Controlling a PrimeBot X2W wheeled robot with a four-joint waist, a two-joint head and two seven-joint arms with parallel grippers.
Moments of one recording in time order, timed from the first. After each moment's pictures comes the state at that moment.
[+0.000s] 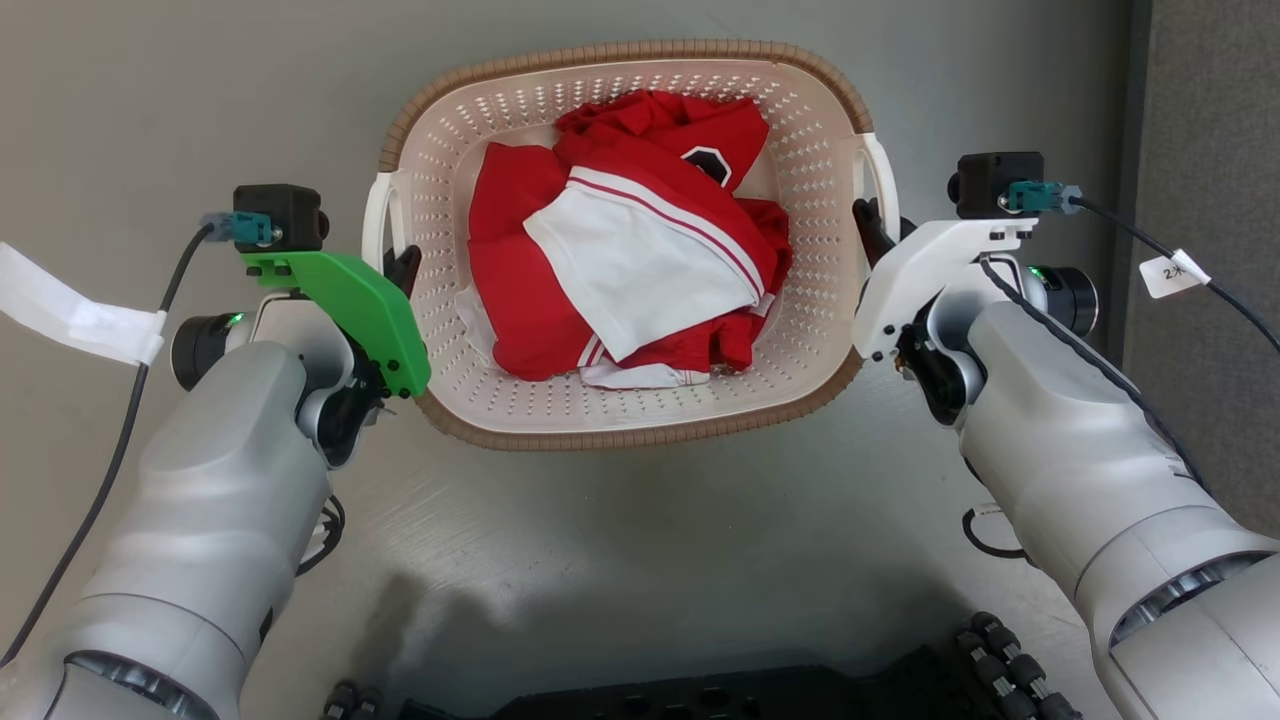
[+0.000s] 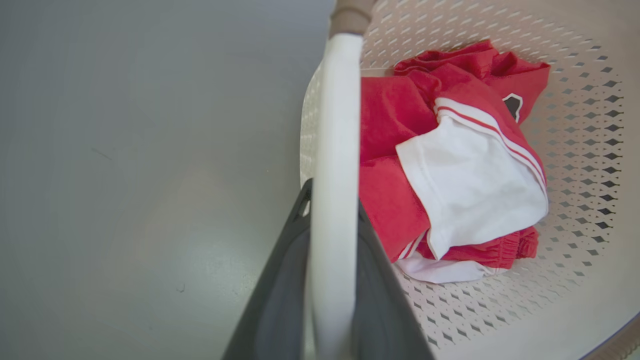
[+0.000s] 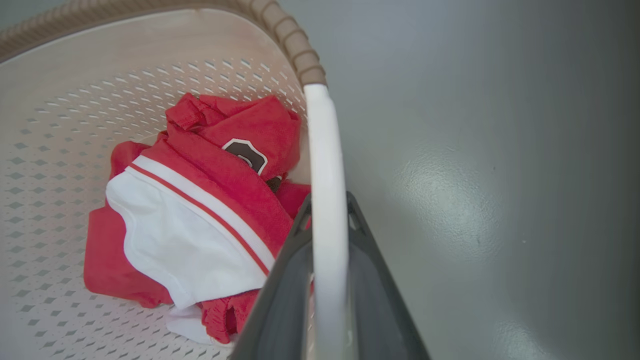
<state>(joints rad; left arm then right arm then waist) -0.92 0.11 -0.82 1.07 -1.00 -0.13 -0.01 -0.90 -0.03 0.59 1.19 0.65 0.02 -0.16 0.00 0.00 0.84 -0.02</state>
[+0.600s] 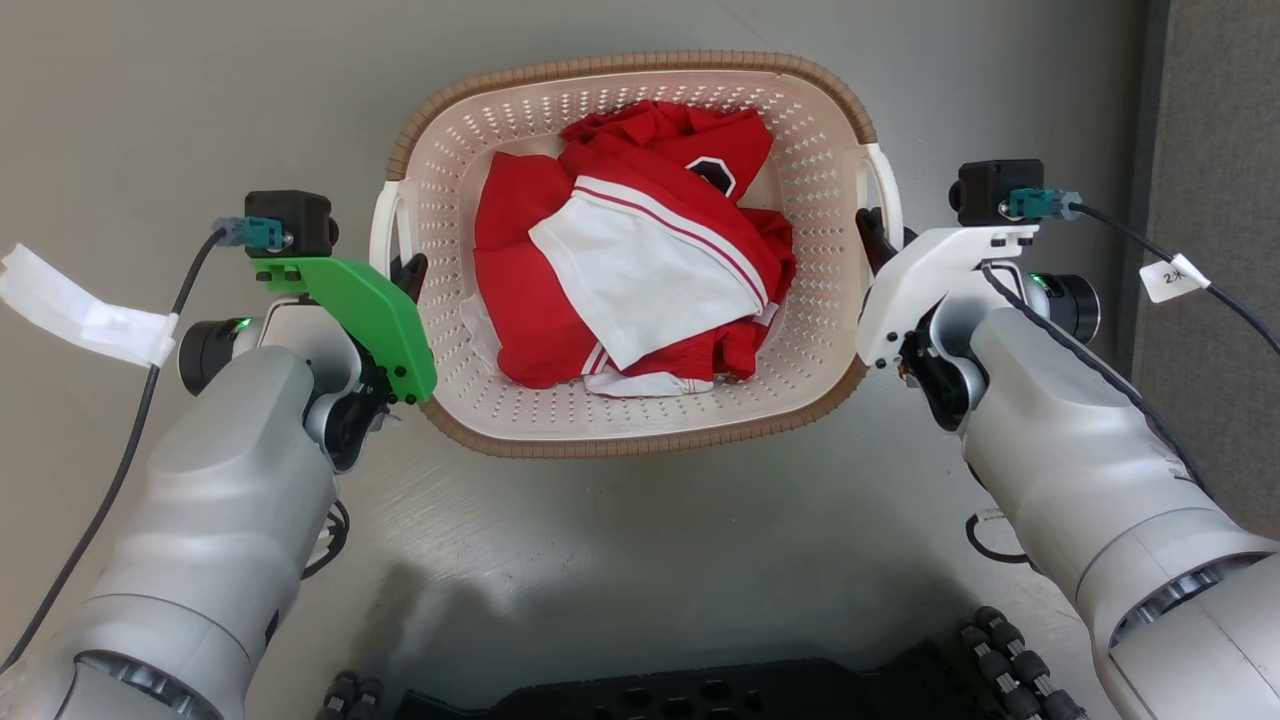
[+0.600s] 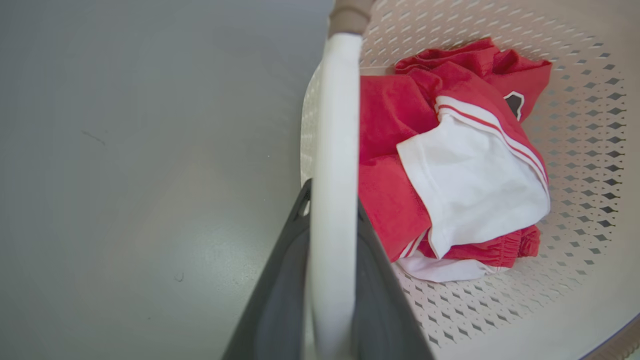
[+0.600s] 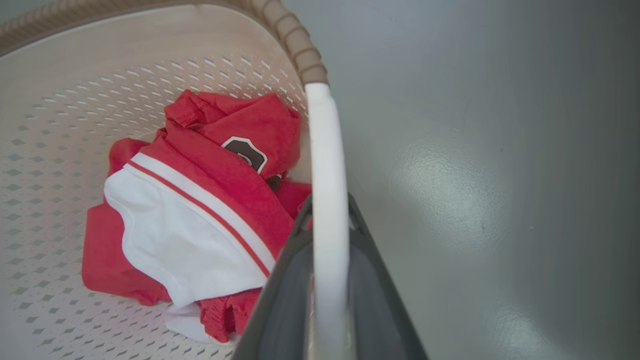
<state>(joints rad) -0.92 0.10 -0.84 1.08 -1.01 -0.13 0.00 -0.90 -0.03 0.59 1.22 0.65 0.04 -0.16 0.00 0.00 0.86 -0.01</state>
